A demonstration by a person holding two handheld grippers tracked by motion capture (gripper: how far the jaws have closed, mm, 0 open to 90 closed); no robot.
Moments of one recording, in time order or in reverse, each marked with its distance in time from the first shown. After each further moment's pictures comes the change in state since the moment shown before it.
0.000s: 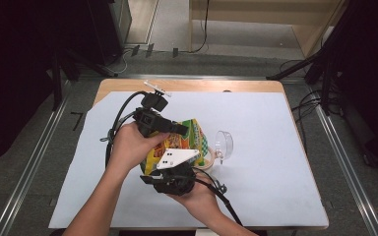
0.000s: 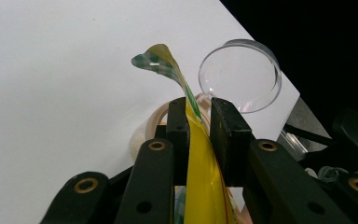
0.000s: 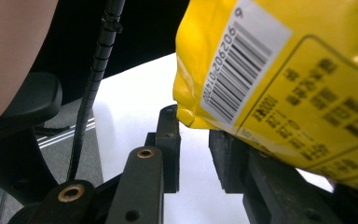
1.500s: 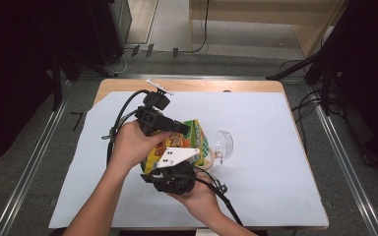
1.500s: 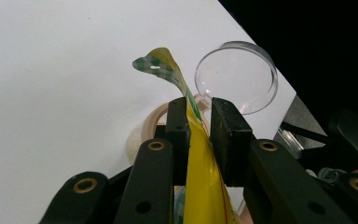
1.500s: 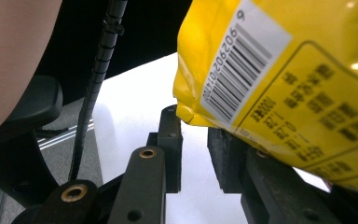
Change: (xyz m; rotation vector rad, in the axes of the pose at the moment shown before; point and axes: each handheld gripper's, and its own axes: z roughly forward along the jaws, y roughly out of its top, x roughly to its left) left arm -0.001 0.005 0.002 0.016 -0.012 -0.002; right arm 0.000 0.003 -0.003 0.006 -0.008 0.014
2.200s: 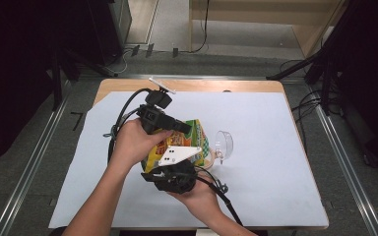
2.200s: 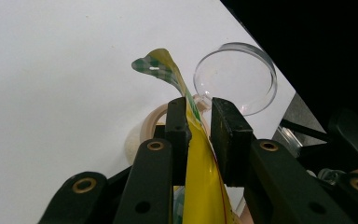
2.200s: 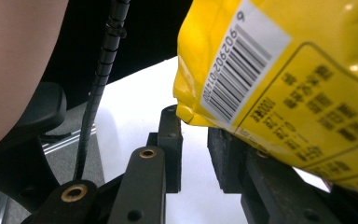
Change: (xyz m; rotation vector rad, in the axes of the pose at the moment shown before) left arm -0.001 0.006 0.002 0.017 -0.002 -0.005; right arm -0.002 0.002 -0.002 -0.015 0.002 0.023
